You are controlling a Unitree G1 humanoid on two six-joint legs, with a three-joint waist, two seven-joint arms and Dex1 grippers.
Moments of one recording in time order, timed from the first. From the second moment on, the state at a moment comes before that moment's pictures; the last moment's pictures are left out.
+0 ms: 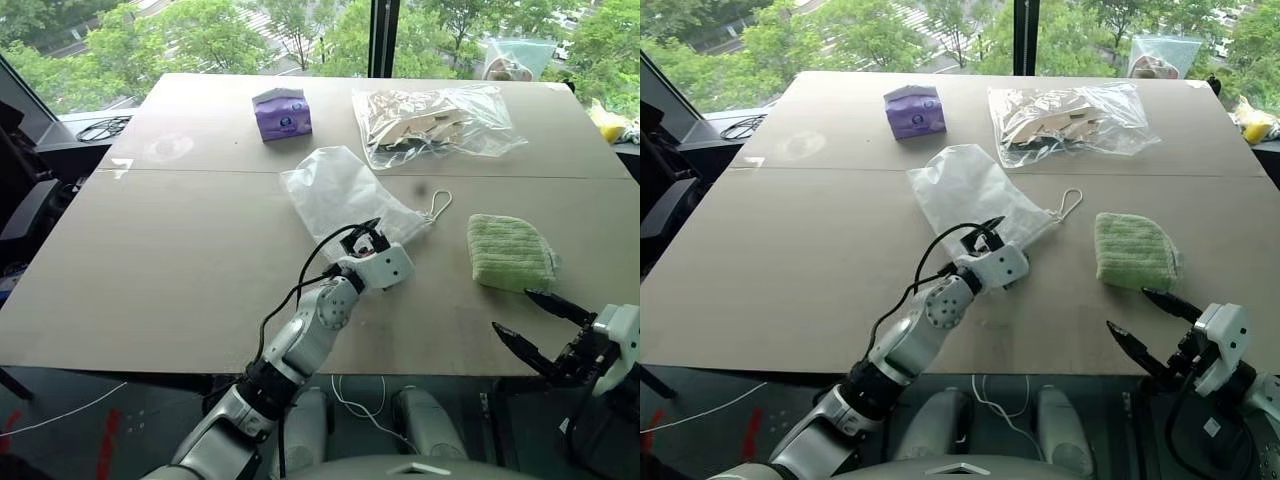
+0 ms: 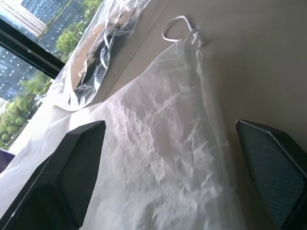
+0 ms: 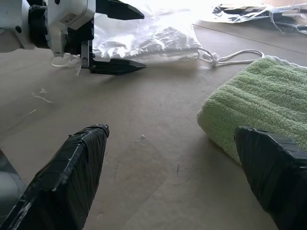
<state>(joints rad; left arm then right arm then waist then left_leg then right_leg) -0.38 0.17 -0.55 -0.06 0.55 0.33 -0.20 0.47 -0.58 -0.37 -0.38 0.56 0.05 0.91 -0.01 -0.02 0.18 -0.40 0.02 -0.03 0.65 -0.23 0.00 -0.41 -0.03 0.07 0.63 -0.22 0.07</state>
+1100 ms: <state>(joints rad) -0.46 0.39 -0.46 0.01 0.82 0.13 0.01 0.35 -0.57 -0.37 -0.30 0.54 0.02 0.91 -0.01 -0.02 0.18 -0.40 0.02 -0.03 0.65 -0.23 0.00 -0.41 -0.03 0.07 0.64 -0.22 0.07</state>
